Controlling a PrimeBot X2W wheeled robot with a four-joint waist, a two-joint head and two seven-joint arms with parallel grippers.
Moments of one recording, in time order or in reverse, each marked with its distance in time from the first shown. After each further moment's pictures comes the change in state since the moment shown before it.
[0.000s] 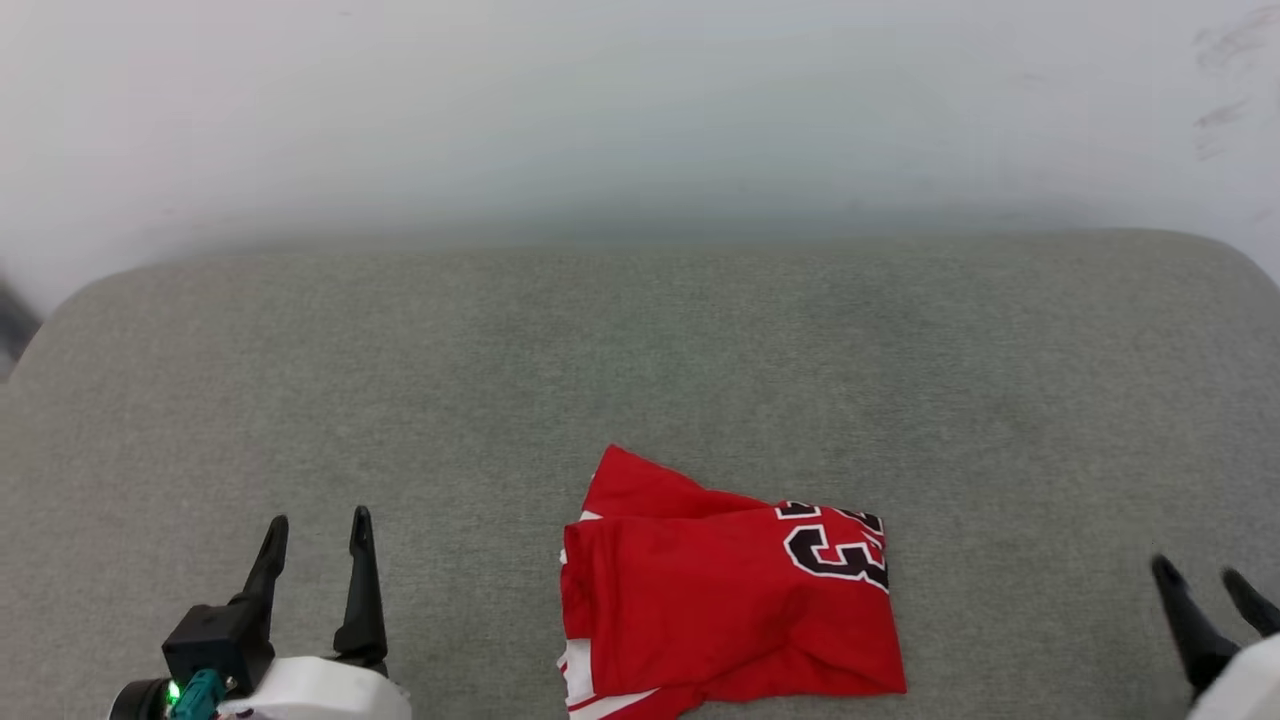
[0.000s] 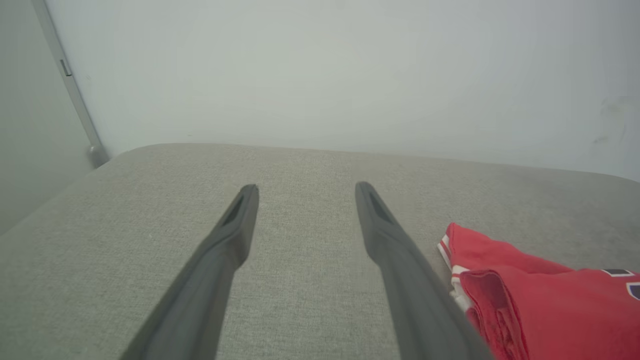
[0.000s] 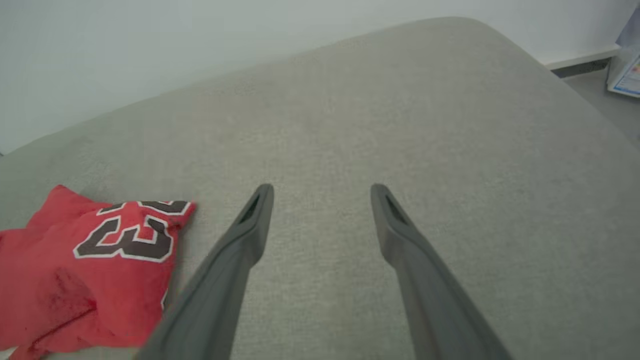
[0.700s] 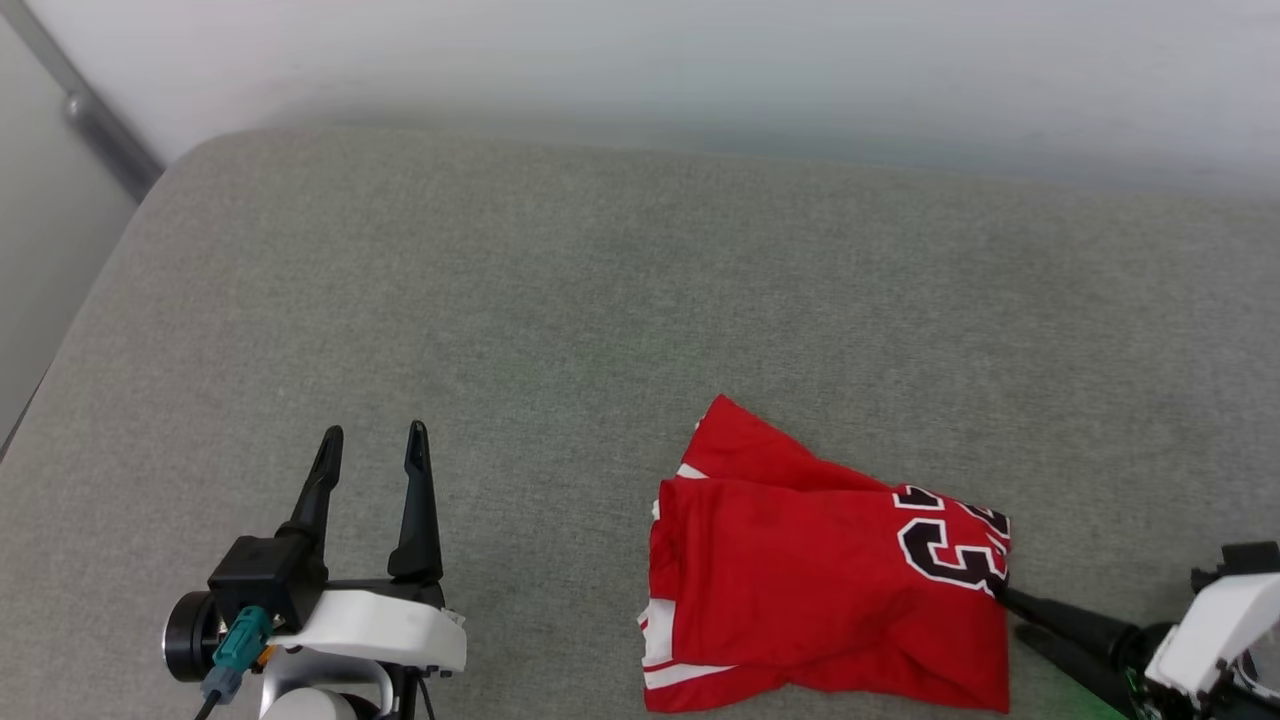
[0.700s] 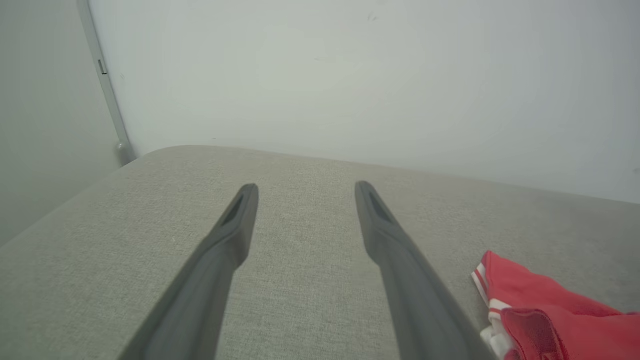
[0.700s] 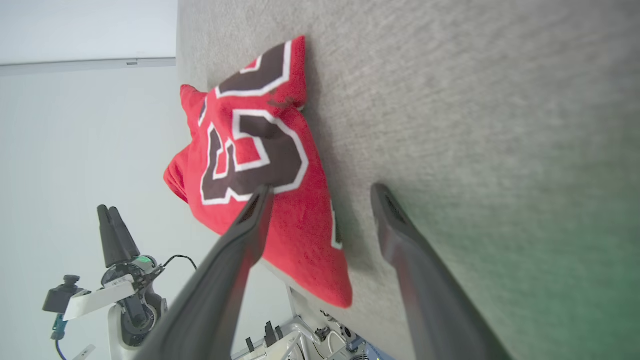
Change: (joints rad) left arm -0.118 -0.130 0.035 0.005 0.106 -0.089 -0.003; right arm -0.200 0.165 -0.218 0.243 0.522 0.000 0.797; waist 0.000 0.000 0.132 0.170
